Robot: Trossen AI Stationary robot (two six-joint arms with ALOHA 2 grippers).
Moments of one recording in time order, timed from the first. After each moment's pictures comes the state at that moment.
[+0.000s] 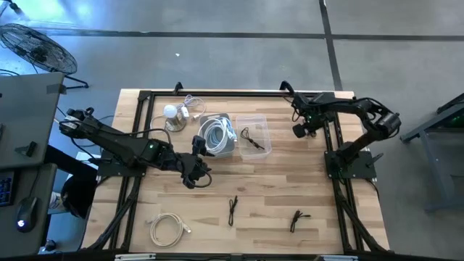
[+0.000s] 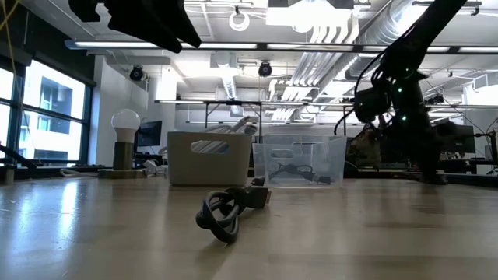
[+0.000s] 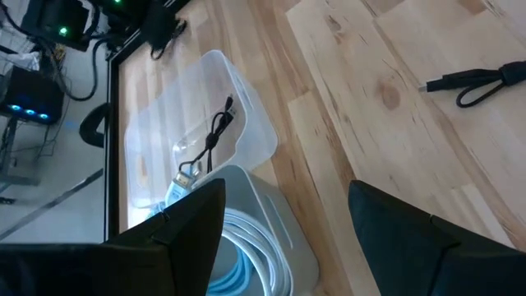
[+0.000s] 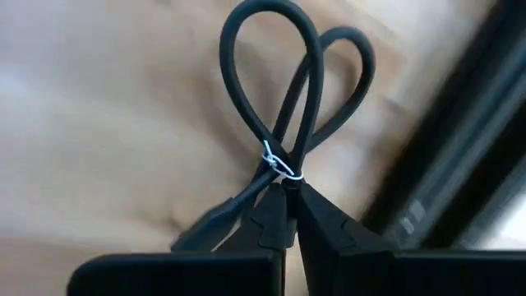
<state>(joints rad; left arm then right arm) -0.33 1.26 1.00 -0.46 -0.45 0.34 -0.86 1.53 0.74 -0.92 0.24 0.30</state>
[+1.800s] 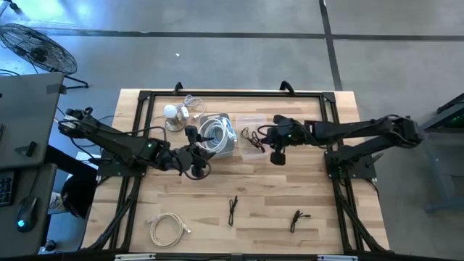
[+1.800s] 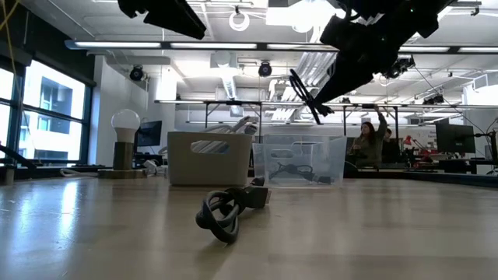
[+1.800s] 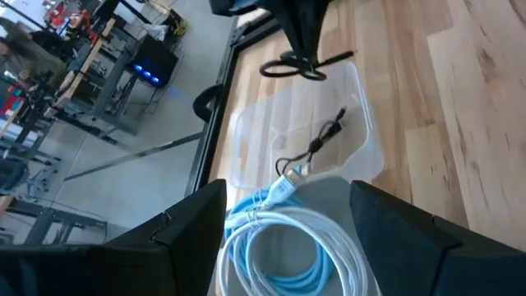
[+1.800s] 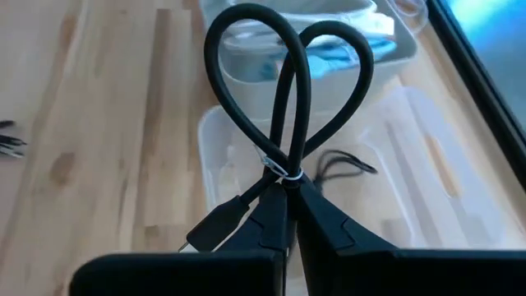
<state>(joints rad) -0.33 1.24 0.99 -0.35 -0.78 0.23 -0.12 1.24 0.75 -0.20 0.07 -0.09</state>
